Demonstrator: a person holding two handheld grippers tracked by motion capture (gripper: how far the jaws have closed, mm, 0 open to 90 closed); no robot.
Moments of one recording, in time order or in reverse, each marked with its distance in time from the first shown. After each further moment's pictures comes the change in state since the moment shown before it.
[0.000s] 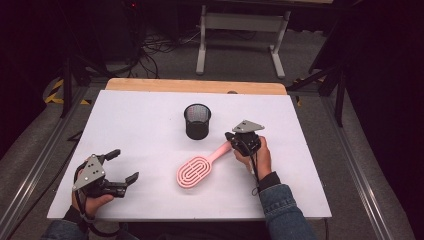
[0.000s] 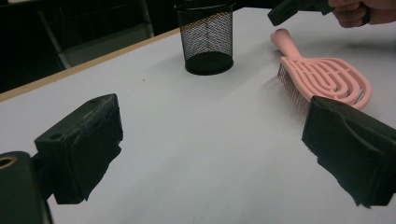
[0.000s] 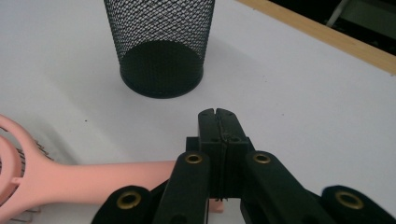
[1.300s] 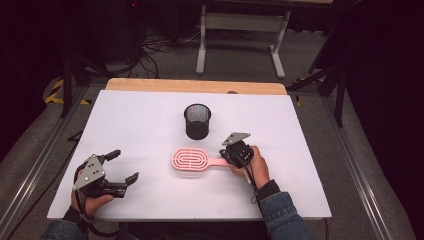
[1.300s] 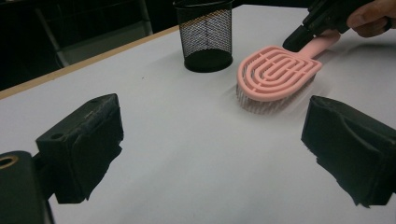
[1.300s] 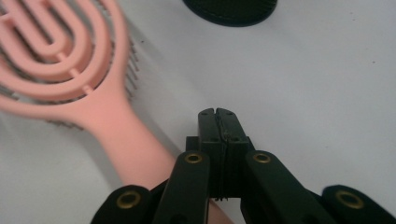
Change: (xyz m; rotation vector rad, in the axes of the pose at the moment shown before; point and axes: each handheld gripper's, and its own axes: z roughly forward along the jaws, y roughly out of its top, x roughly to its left) left arm 0.000 -0.001 0.000 0.009 -0.004 0.005; right arm 0.030 -0.015 0.004 0.209 0.115 -0.074
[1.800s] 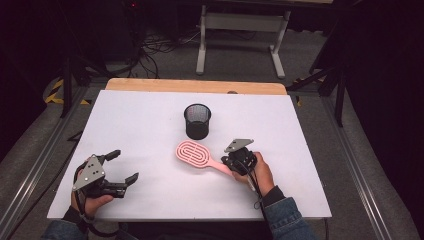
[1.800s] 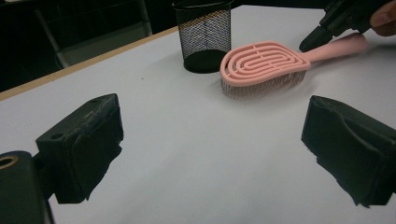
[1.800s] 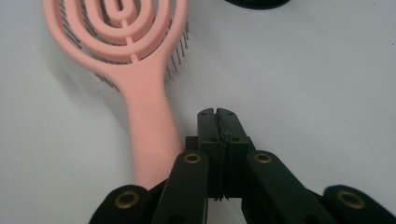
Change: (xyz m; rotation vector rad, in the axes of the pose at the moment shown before) left arm 0.000 0.001 -0.001 -0.002 -0.002 0.001; right arm 0.011 -0.012 -0.016 0.013 0.032 -0.013
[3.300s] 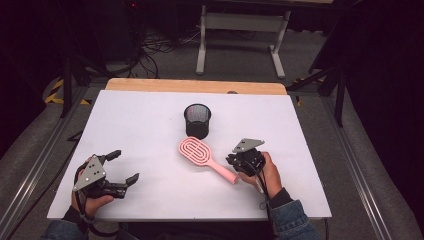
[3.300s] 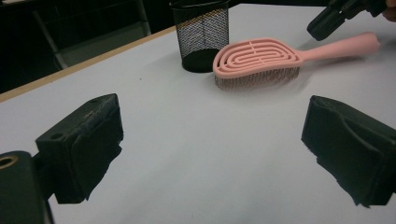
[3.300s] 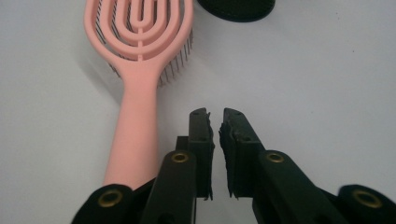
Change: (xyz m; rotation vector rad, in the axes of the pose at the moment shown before) left arm -0.001 0.000 0.001 0.007 -0.006 0.014; right arm -0.006 -0.005 -0.025 -0.058 -0.020 0.005
